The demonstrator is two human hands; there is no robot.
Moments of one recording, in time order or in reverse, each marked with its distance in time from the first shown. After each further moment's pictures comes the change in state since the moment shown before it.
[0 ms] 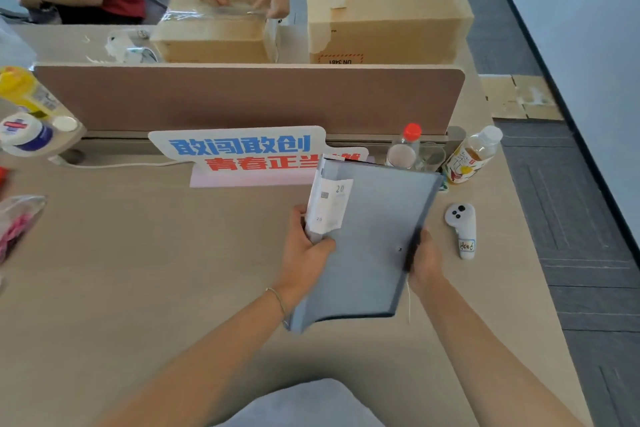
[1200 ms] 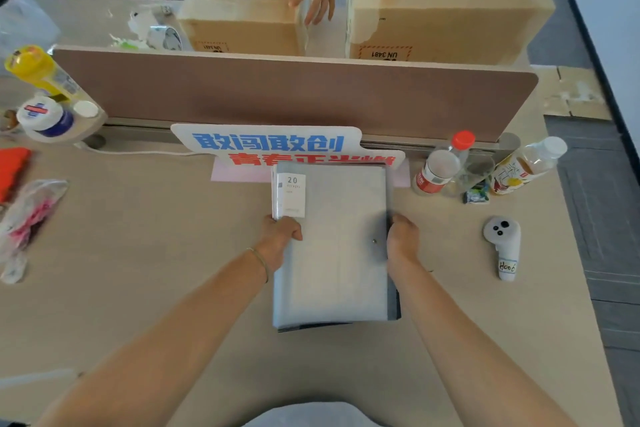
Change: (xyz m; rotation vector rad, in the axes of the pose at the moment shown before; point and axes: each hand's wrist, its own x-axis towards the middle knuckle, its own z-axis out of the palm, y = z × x) left_hand 0.089 -0.028 -0.083 -0.068 0.252 -0.566; right_hand 0.029 0.024 0.113 -0.271 0.077 -0.051
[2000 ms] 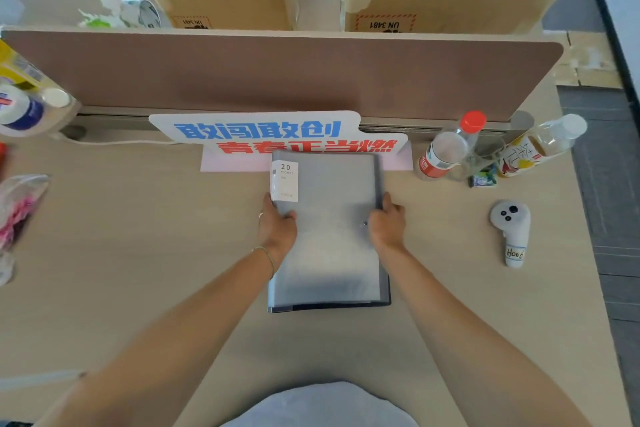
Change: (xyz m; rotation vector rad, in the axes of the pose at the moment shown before) left_hand 0.058 -0.037 0.007 0.403 0.162 0.249; right_hand 0.031 0.021 0.021 -0.418 -0.082 -0.152
